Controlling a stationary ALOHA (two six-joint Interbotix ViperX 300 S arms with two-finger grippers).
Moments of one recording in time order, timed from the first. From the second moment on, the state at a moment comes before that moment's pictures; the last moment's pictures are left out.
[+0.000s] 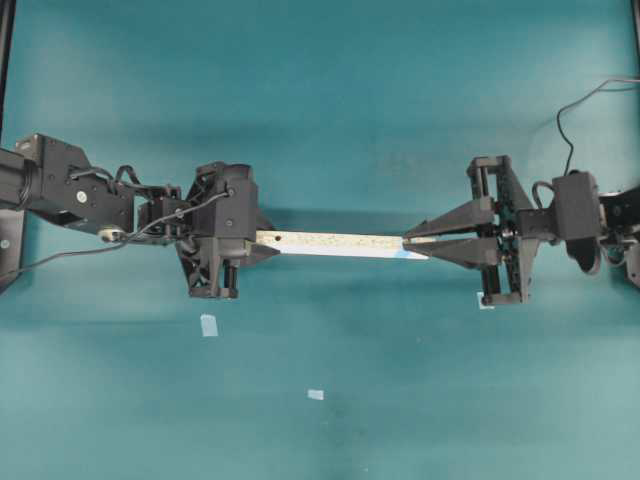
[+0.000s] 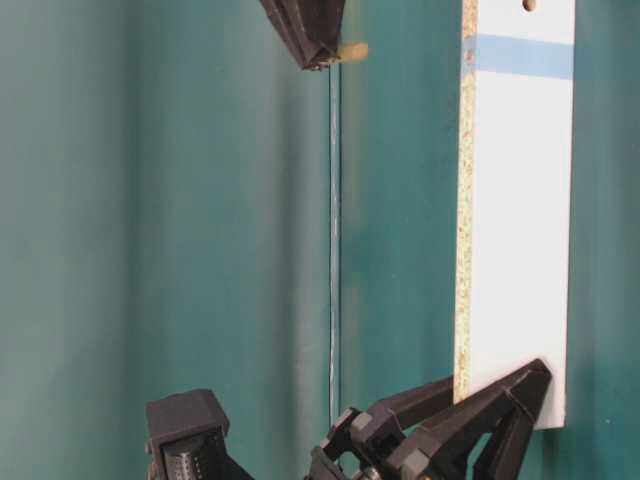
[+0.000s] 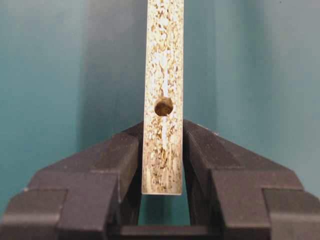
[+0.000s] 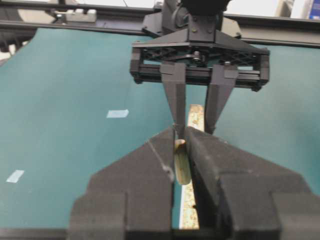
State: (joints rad) left arm 0.00 0.12 0.85 -0.06 -0.21 0.10; right arm 0.00 0.09 1.20 -0.08 -1.41 0.15
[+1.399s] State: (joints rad) left arm 0.00 0.12 0.85 -0.06 -0.21 0.10; right arm 0.01 0.23 1.18 -0.02 -1.37 0.14
